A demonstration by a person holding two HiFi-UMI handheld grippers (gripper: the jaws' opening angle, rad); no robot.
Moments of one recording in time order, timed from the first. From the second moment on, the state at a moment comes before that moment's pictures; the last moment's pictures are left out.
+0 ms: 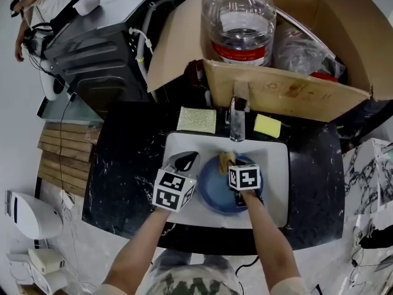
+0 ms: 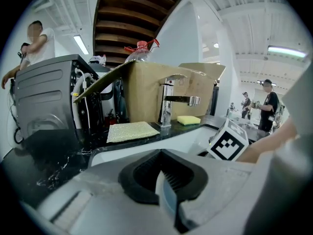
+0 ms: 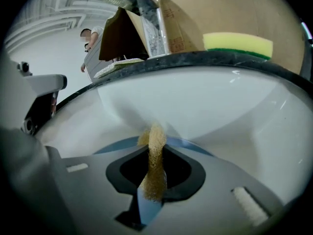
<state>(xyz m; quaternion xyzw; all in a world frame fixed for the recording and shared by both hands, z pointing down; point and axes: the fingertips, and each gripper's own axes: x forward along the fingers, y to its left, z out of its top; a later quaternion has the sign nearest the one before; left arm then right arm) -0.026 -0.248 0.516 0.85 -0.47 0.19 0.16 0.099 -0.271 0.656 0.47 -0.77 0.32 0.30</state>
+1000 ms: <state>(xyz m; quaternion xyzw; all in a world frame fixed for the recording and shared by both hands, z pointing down) -0.016 -0.242 0.528 0.86 -0.44 0.20 0.16 0.146 -0.265 0.635 0.52 -0.73 0.32 0.31</state>
